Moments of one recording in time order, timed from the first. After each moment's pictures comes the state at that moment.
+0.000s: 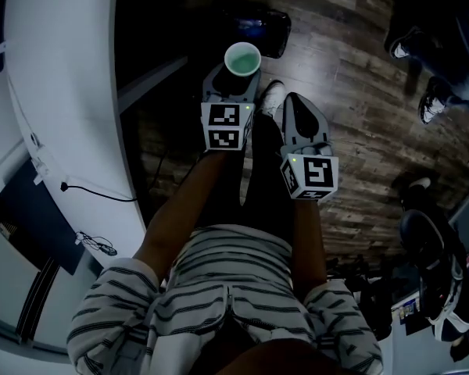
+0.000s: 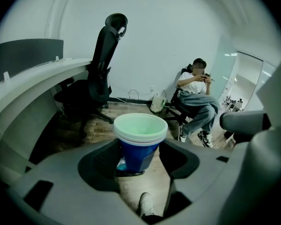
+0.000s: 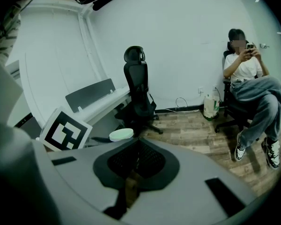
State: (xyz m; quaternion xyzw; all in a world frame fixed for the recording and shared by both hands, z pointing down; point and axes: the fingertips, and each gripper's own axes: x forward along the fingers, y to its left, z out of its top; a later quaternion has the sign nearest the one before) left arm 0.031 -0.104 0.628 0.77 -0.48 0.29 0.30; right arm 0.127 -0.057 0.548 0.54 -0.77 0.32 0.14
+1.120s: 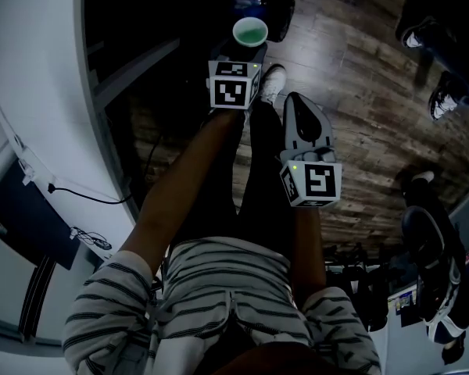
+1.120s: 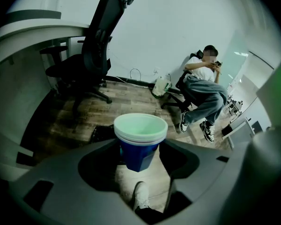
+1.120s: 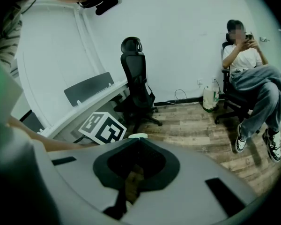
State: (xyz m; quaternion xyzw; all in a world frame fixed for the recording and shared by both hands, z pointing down) left arm 0.046 -0.113 0.752 0.74 -0.44 0.34 0.38; right arm 0.127 -0.036 0.599 0.53 -0.76 0.34 0.16
